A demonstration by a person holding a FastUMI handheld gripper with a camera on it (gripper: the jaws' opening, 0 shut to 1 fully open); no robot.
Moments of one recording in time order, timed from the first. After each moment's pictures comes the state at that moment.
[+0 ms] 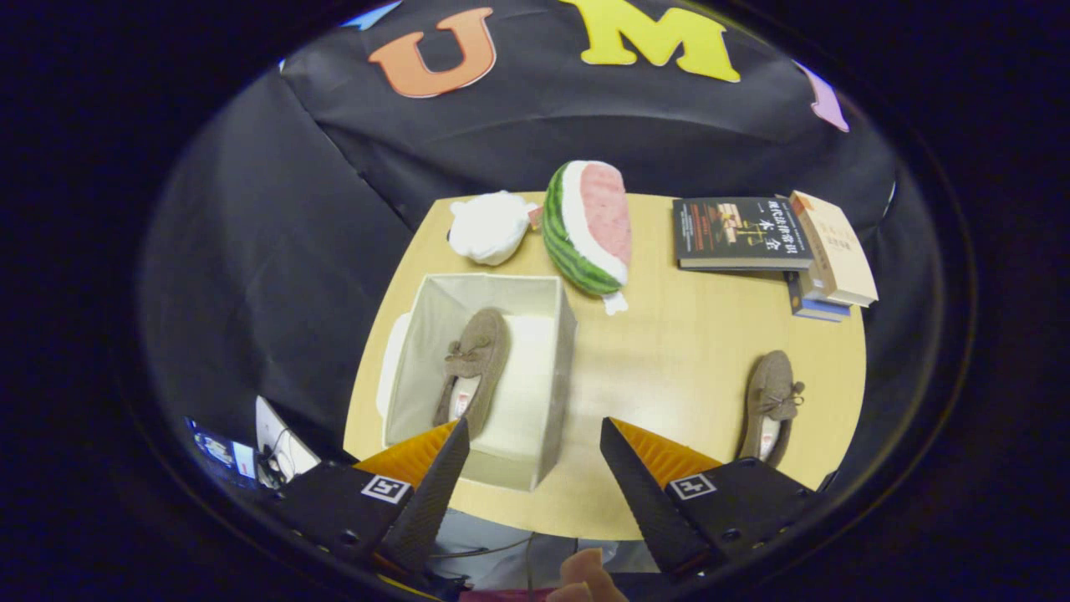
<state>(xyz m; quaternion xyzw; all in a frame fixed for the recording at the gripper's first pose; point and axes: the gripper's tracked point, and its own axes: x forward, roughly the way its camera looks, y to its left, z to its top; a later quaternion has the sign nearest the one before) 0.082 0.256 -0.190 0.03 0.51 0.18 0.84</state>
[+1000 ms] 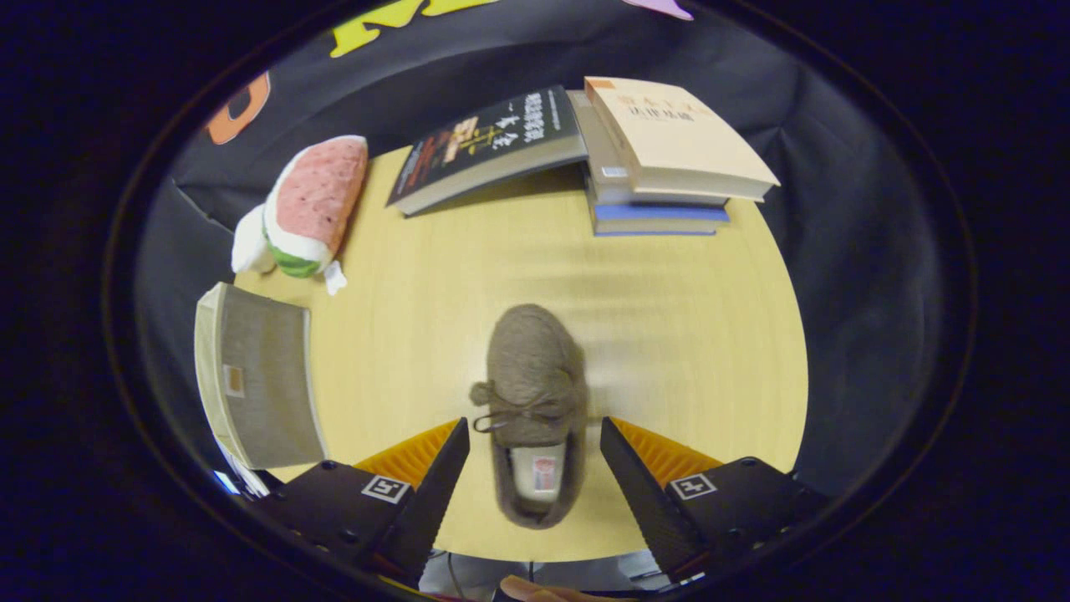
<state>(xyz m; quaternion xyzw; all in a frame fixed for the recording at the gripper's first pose) 0.163 -0.048 -0.378 0.05 0.59 0.02 0.80</state>
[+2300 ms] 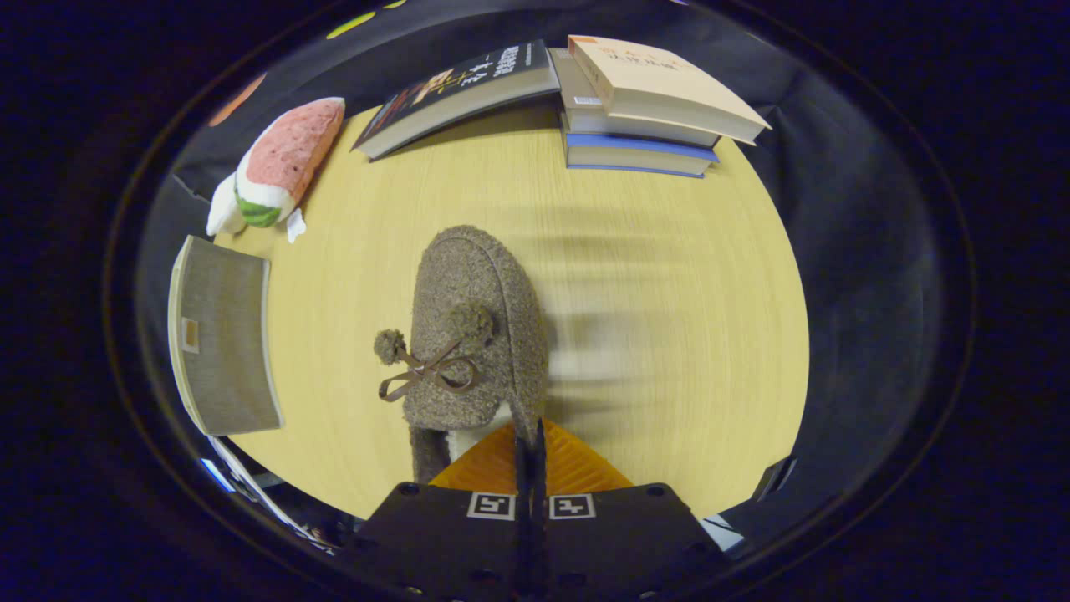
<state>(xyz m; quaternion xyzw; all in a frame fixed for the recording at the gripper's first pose) 0.116 -0.044 -0.377 0.04 0.62 0.02 0.78</state>
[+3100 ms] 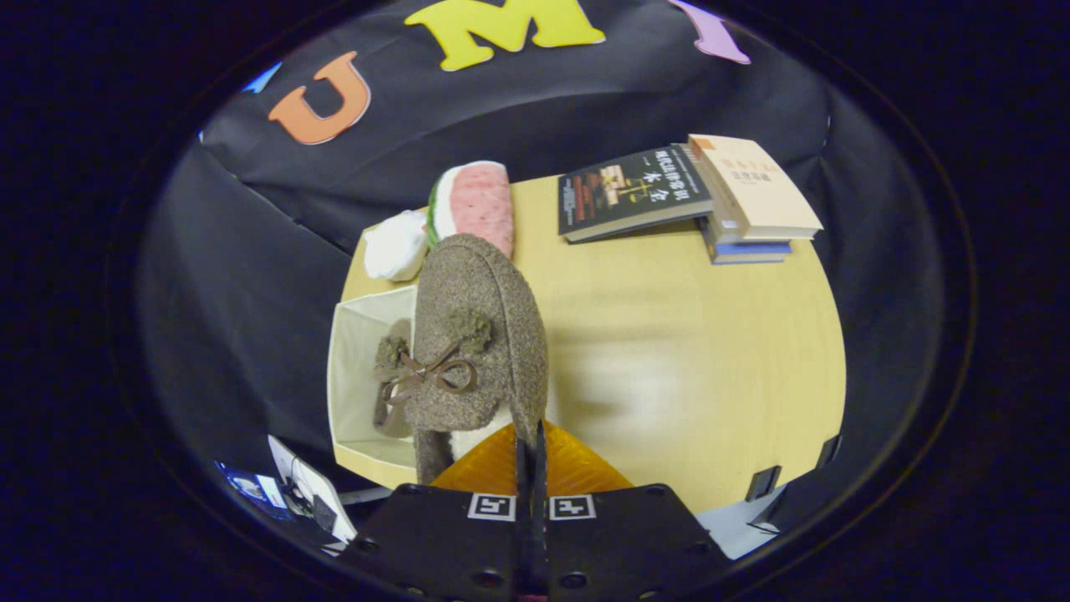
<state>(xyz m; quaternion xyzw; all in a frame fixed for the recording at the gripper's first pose) 0.090 0.176 -0.195 0.11 0.55 0.13 0.82</state>
